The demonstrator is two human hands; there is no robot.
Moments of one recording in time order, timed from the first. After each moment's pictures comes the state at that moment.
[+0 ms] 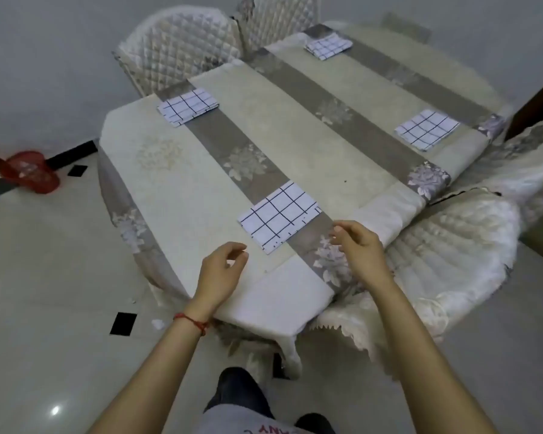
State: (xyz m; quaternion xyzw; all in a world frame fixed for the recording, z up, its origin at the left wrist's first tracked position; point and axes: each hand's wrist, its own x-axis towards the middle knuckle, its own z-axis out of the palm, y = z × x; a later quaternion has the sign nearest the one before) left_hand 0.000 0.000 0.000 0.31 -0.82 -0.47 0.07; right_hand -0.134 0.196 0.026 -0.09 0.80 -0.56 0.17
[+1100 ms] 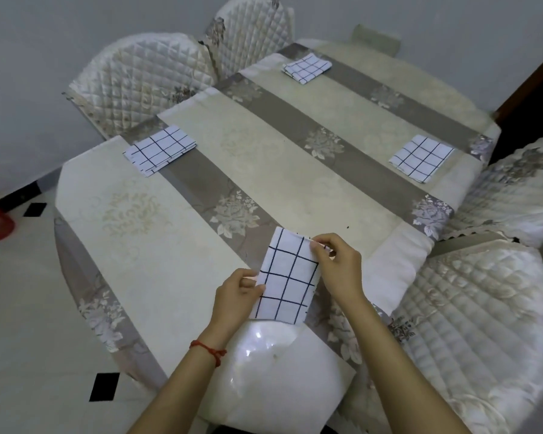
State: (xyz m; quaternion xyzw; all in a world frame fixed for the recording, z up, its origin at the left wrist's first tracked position) left_hand -0.121 -0.069 -0.016 0.32 -0.76 -0.56 -0.03; right_hand -0.224 0.085 0.014 -0.06 0.85 -0.52 0.06
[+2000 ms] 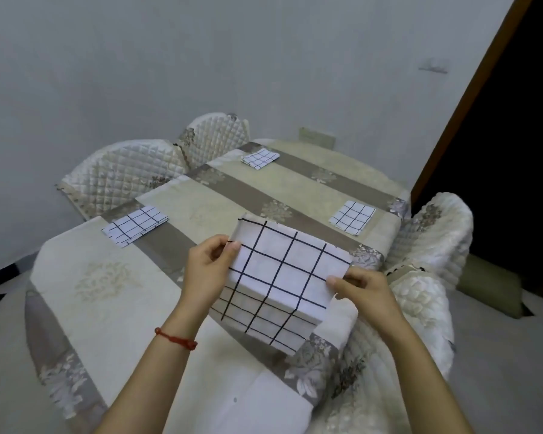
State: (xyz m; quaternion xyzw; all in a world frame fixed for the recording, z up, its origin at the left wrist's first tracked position) left_hand -0.142 -0.024 0.152 0.11 -0.75 -0.62 0.23; right_hand -0.189 0.210 0.139 -0.09 0.78 -0.61 0.07
